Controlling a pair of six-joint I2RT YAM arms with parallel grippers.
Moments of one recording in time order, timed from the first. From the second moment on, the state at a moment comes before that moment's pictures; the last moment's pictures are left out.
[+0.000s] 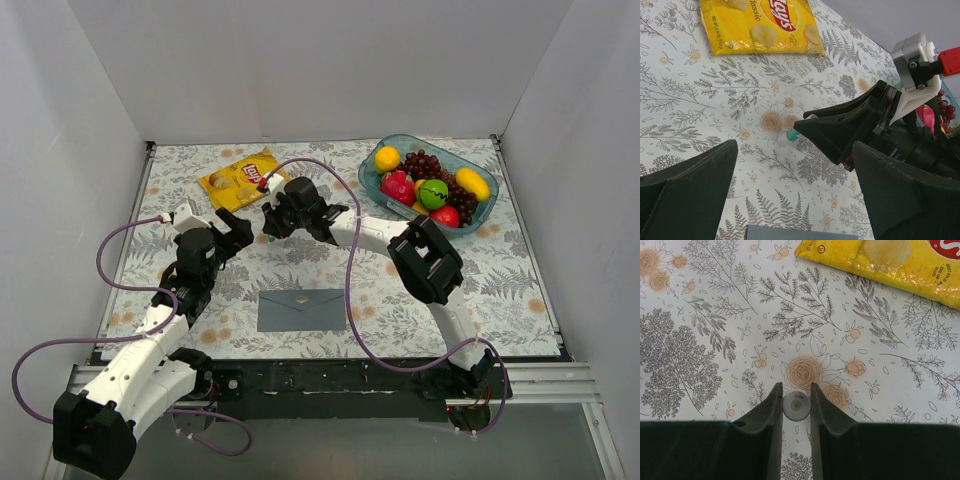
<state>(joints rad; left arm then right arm) -0.33 0.83 0.54 -0.02 -0.31 -0.70 0.85 2.20 1.62 0.07 -0.26 0.02</state>
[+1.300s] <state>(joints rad) -0.33 0.84 0.53 -0.02 -0.31 -0.70 0.90 2.10 1.33 0.41 -0.11 -0.13</state>
